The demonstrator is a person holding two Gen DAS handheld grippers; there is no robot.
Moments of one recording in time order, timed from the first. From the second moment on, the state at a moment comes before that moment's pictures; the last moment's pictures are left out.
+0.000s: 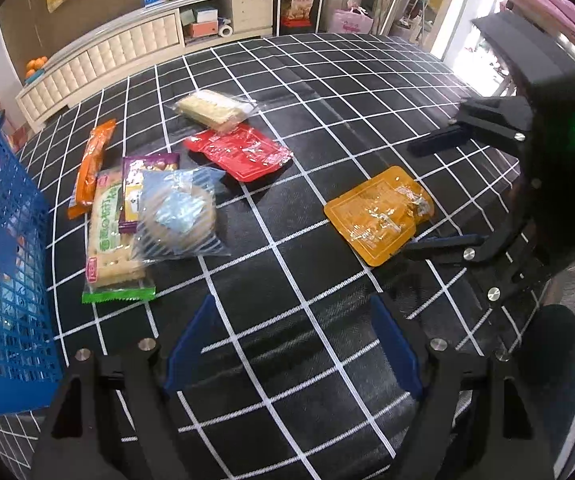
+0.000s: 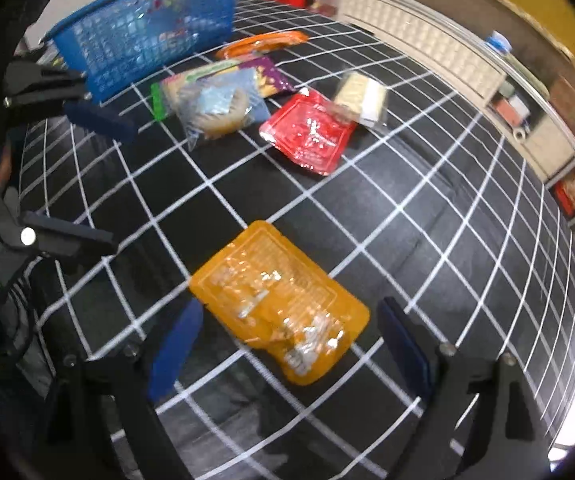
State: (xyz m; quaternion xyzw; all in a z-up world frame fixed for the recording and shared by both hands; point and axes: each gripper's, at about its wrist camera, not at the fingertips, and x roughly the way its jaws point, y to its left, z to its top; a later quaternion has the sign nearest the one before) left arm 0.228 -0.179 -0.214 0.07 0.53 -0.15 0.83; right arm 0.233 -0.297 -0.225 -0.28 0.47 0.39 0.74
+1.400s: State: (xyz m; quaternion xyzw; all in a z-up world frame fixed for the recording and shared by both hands) left arm 0.265 -0.137 -0.178 0.04 0.53 -0.12 0.84; right arm 0.225 -0.287 -0.190 0.02 0.54 0.21 0.81
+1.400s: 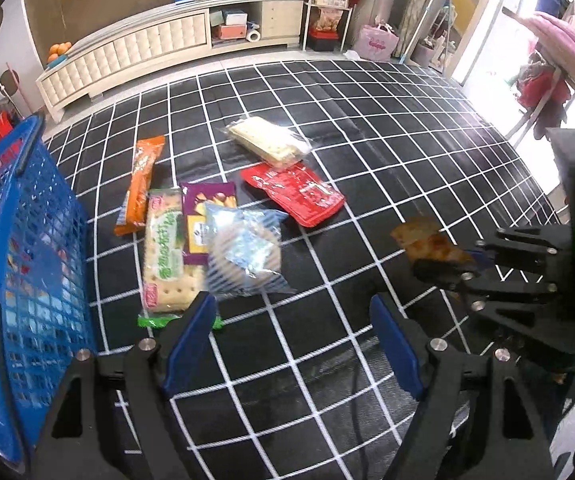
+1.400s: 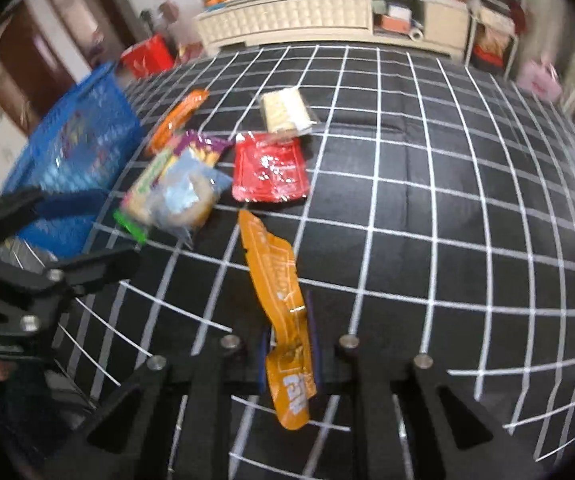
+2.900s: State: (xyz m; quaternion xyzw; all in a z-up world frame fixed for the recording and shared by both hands) left arm 0.289 -0.135 -0.183 0.12 0.56 -0.10 0.82; right arm 0.209 -0.253 -0.151 0.08 0.54 0.17 0.82
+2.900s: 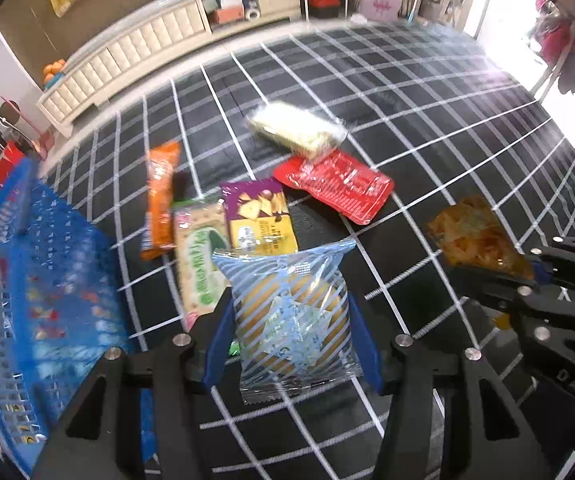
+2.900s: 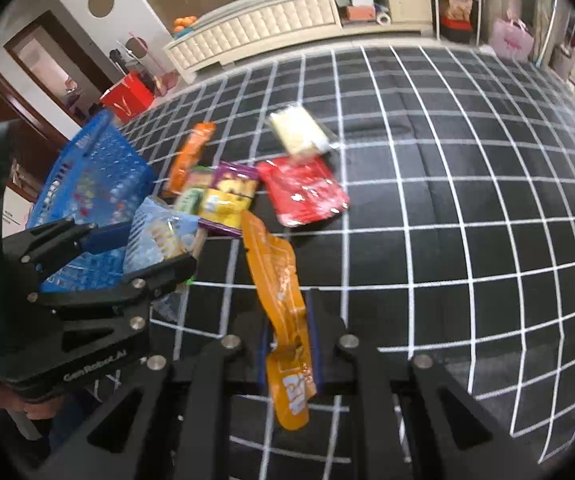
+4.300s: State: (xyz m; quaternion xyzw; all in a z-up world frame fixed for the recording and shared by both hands) left arm 0.205 0.107 -0.083 0.05 0.50 -0.02 0.86; right arm 0.200 -0.013 -0.075 -0.03 0.49 0.29 0.82
